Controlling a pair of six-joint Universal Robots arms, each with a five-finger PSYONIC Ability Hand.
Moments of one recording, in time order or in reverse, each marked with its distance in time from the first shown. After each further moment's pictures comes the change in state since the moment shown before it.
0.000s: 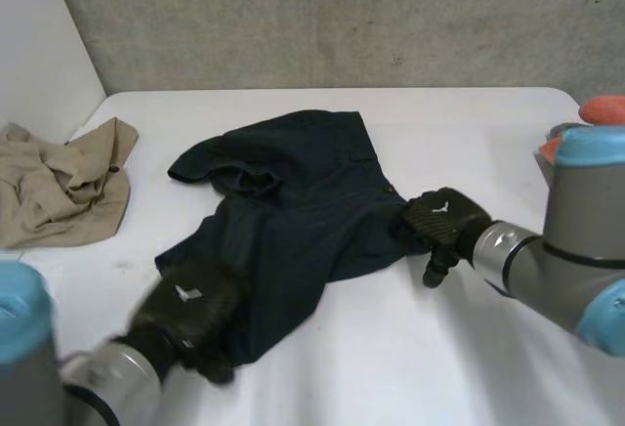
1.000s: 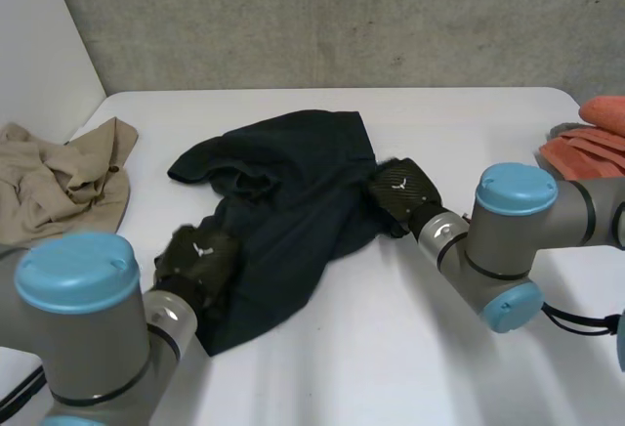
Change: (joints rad) left arm 0.029 -0.271 0.164 0.248 -0.140 0.190; right arm 0.100 0.297 -0.199 -0.420 0.080 0.004; left_hand 0.682 0.747 0.709 0.748 0.740; right_hand 0.374 0.394 0.384 0.379 0.380
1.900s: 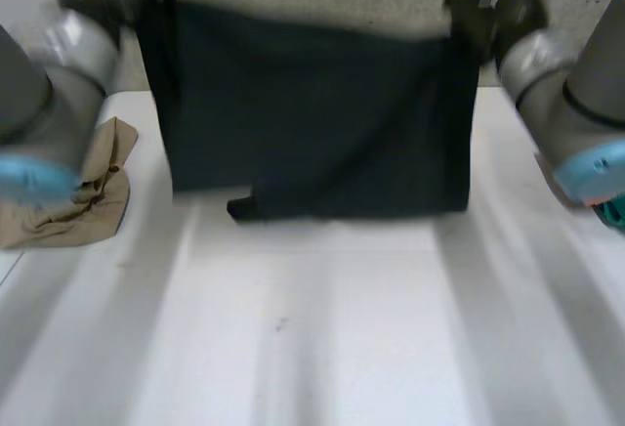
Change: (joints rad) left arm 0.209 -0.008 0.741 0.003 0.168 -0.099; right arm -0.079 -0.294 -0.370 0.294 0.150 -0.076; left_hand 0.005 0.001 0.025 0.005 0.000; right_hand 0.171 0.211 0.233 0.244 0.223
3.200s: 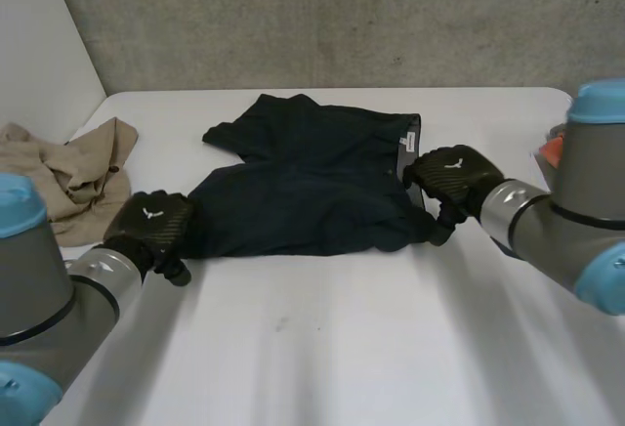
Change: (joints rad) left arm 0.025 0.080 -0.720 -0.109 0.035 0.066; right arm -0.019 0.009 0.403 0.174 -0.169 0.115; left_hand -0.520 -0.592 -0.580 -0.590 -0.571; right_hand -0.647 -0.722 -0.723 -0.715 -0.670
